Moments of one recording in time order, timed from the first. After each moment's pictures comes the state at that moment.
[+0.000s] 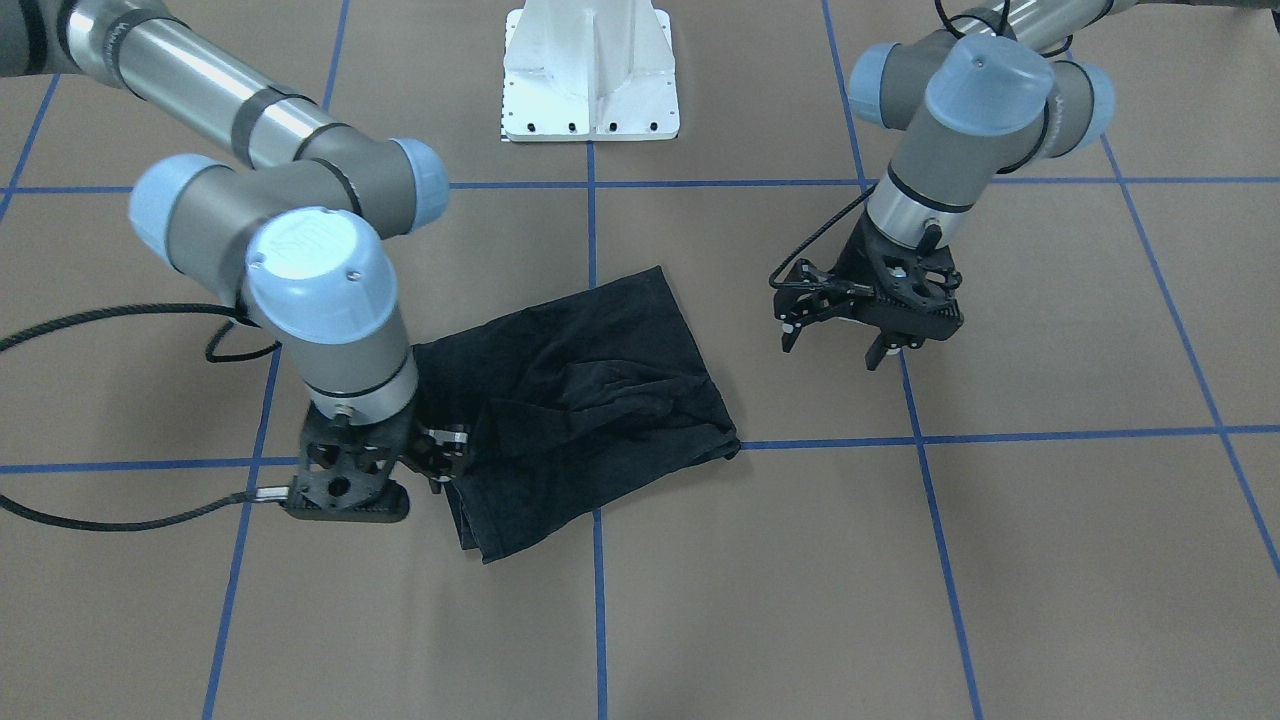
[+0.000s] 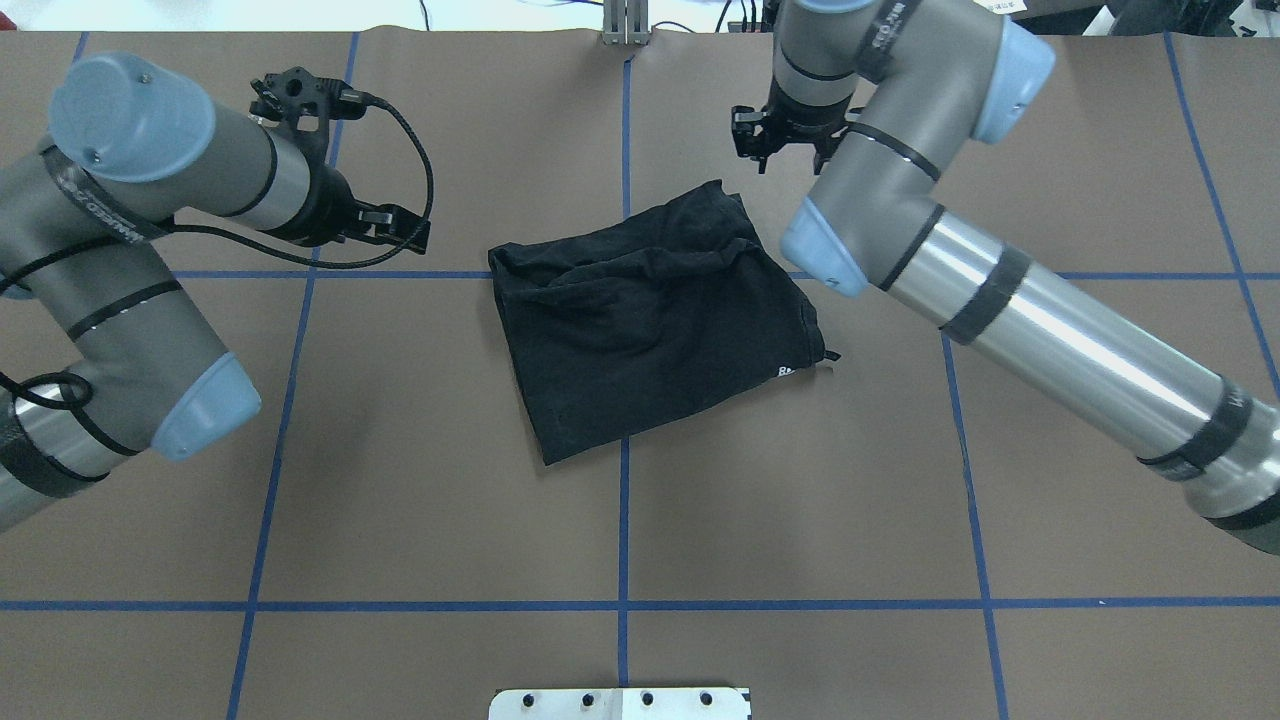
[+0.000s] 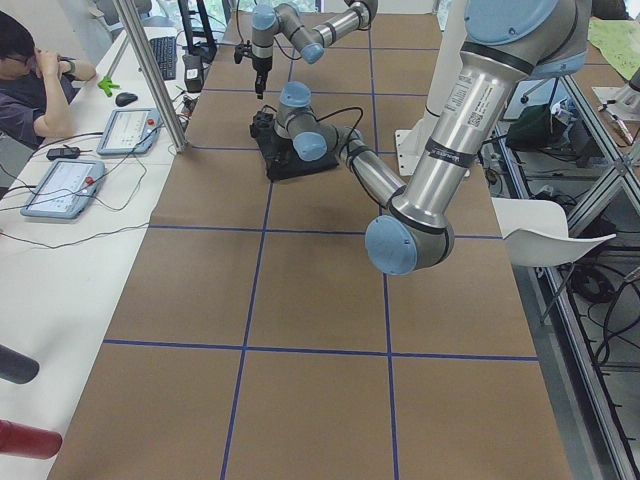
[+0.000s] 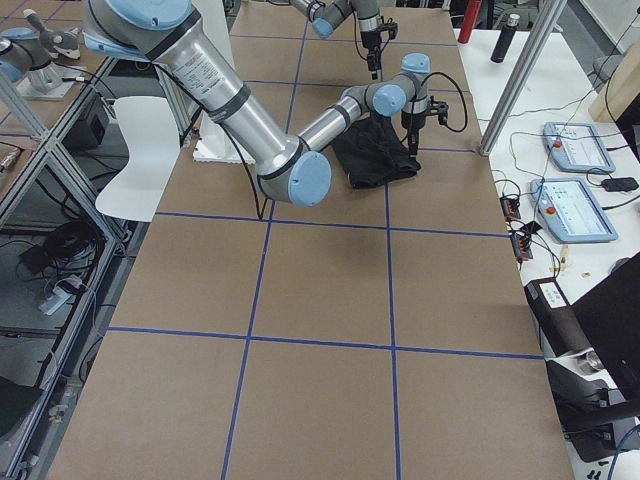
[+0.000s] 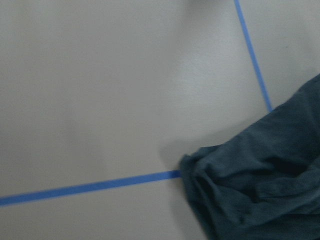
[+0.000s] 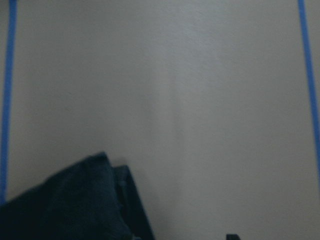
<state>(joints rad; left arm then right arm) -0.83 -2.01 -1.77 -1.86 -1.95 -0.81 0.88 -0.80 1.43 -1.60 1.97 0.91</state>
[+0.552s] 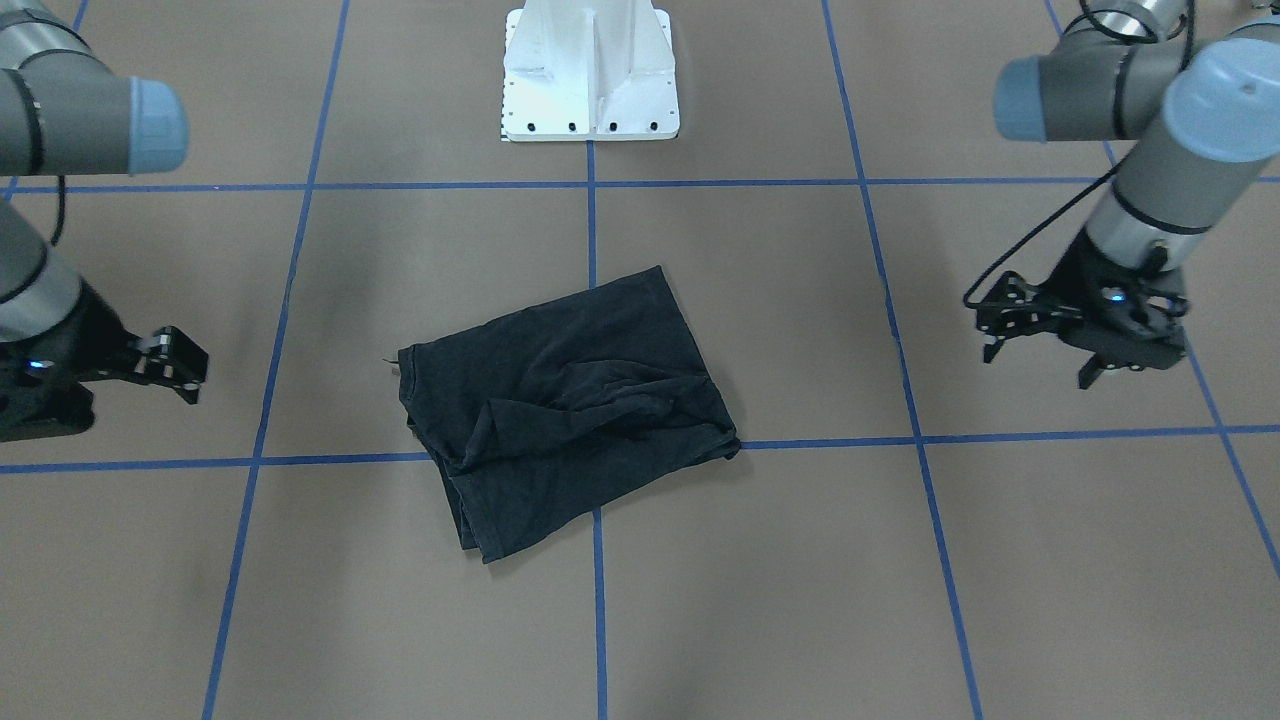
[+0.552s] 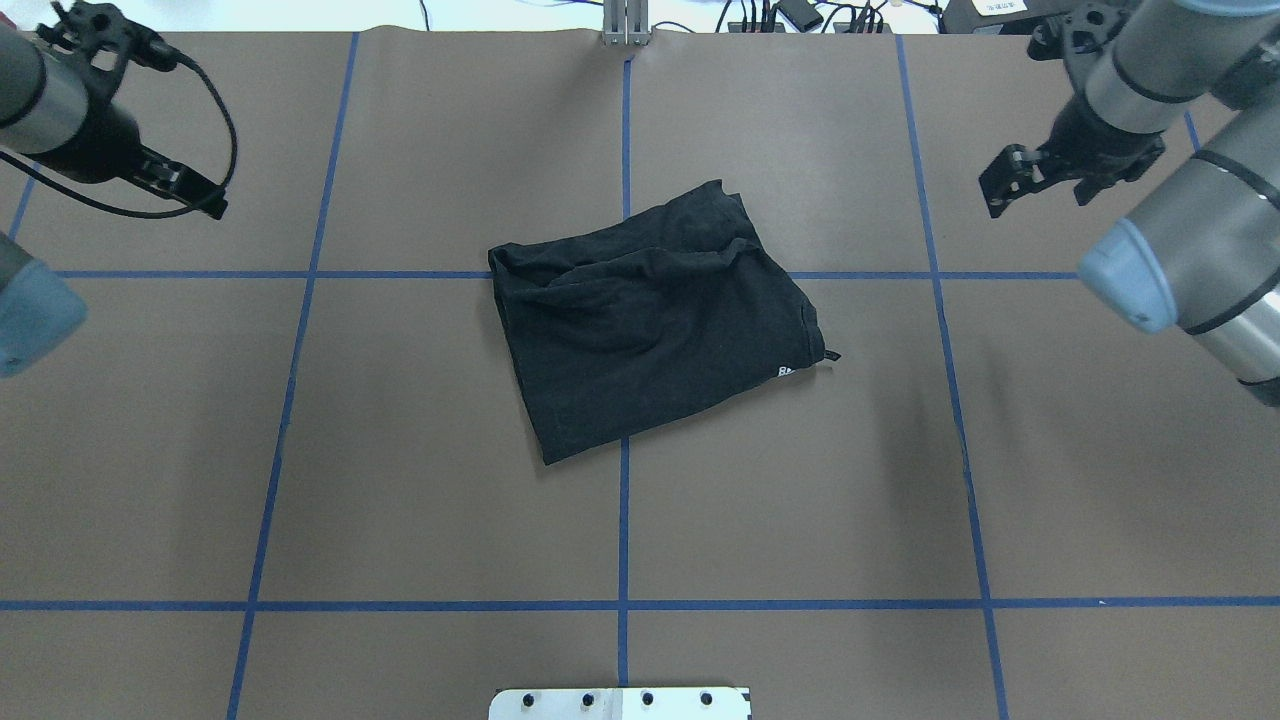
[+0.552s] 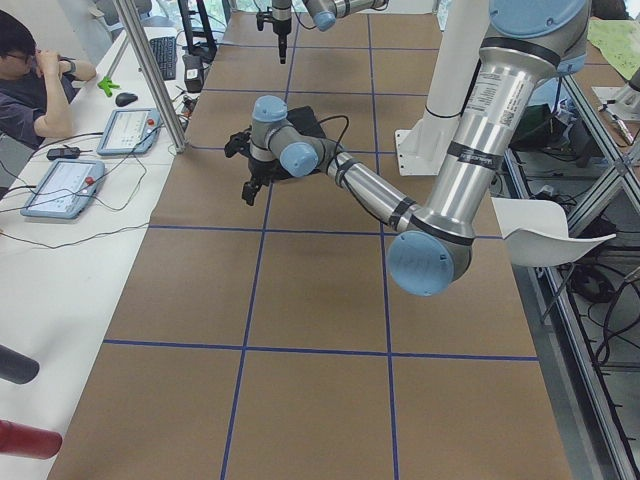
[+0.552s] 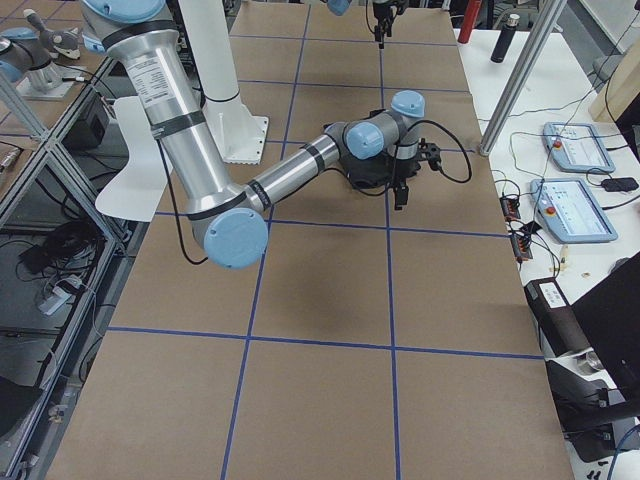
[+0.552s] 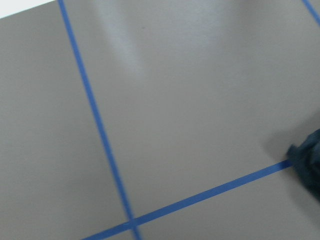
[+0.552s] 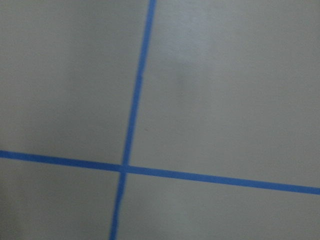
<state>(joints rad) -1.11 -1.84 -1.77 -1.73 -2.14 -0.33 1.10 -1.24 1.76 -1.67 2.15 0.48</state>
